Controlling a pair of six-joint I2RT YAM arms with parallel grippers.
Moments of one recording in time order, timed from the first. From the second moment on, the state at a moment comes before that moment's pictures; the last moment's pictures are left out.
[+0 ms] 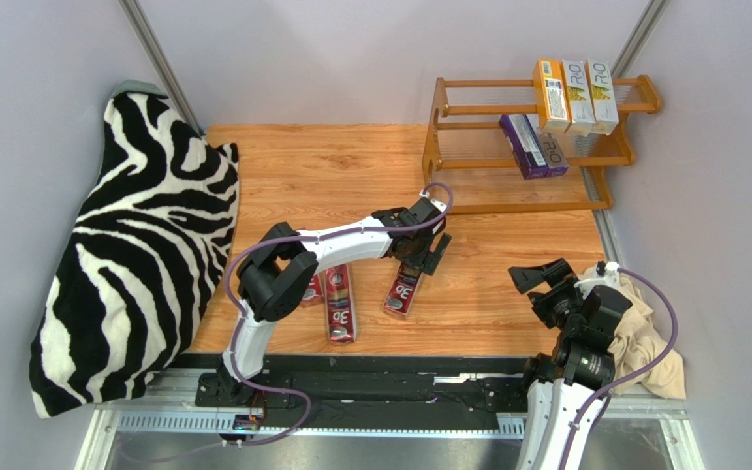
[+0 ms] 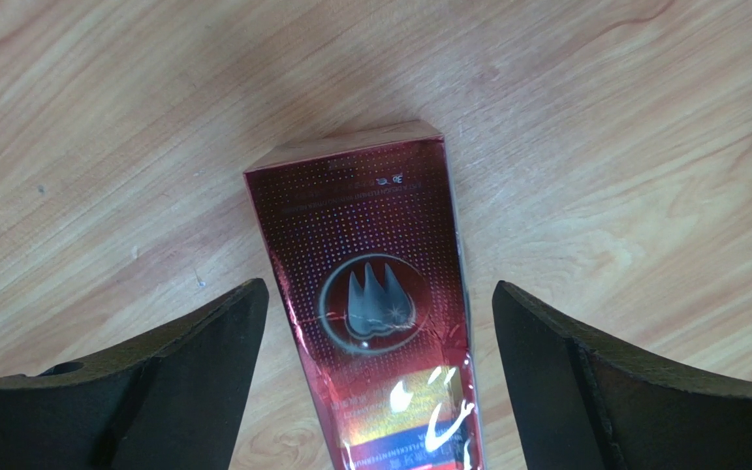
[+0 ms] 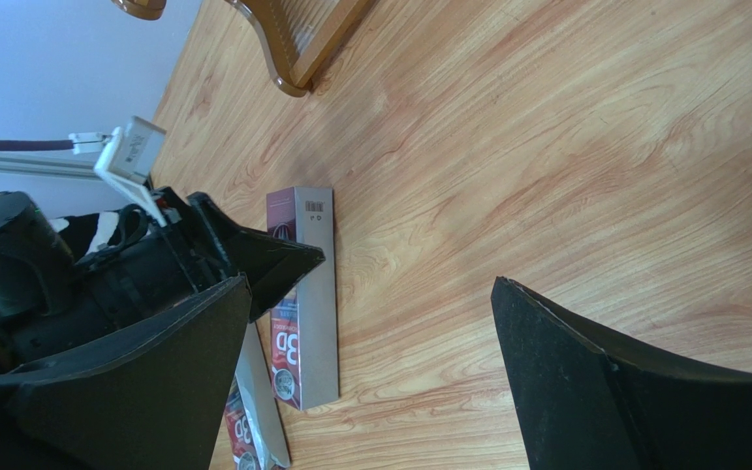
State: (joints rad) left arm -0.92 2.06 1.54 -0.49 -0.13 -0.34; right arm -0.43 0.24 0.40 -0.66 -0.52 0.70
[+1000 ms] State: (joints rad) left arm -0.88 1.83 1.48 -0.56 -0.10 -0.34; right arm -0.43 0.51 0.56 -0.59 -0.59 0.70
